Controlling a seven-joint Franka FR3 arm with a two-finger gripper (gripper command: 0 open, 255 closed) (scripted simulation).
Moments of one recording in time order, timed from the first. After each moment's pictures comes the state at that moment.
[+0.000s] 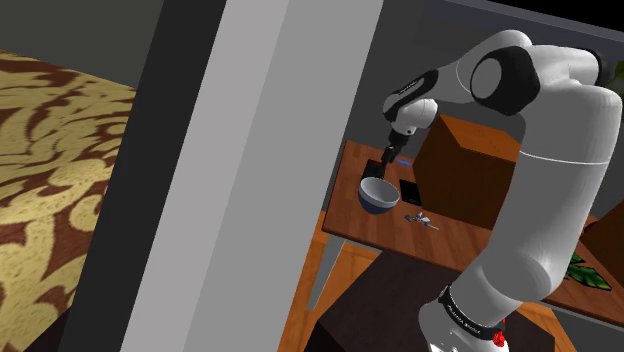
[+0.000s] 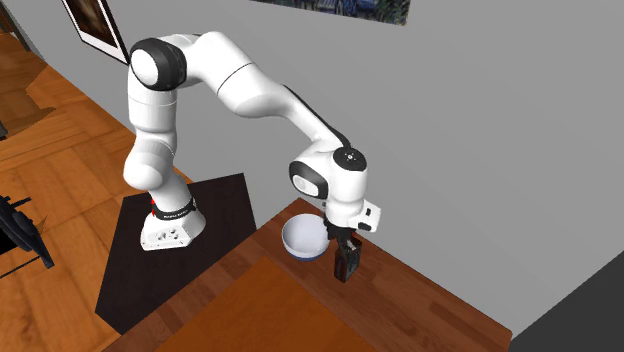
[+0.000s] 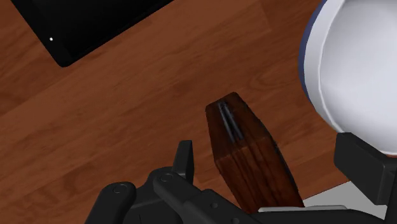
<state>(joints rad) -0.15 0.34 -0.58 -2.02 0.28 2.27 -0.99</state>
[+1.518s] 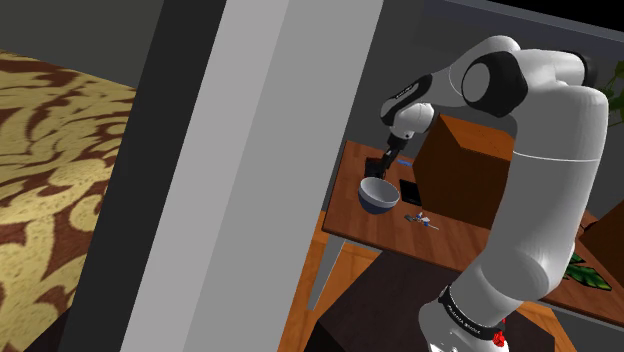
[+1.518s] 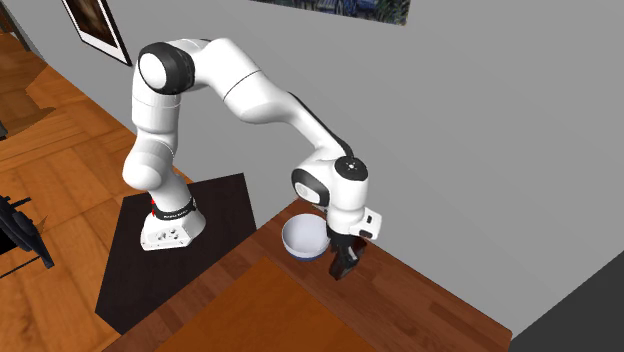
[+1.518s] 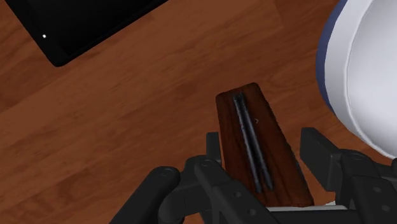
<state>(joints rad) -0.17 0.39 -0.56 -2.01 0.32 2.30 -1.02</state>
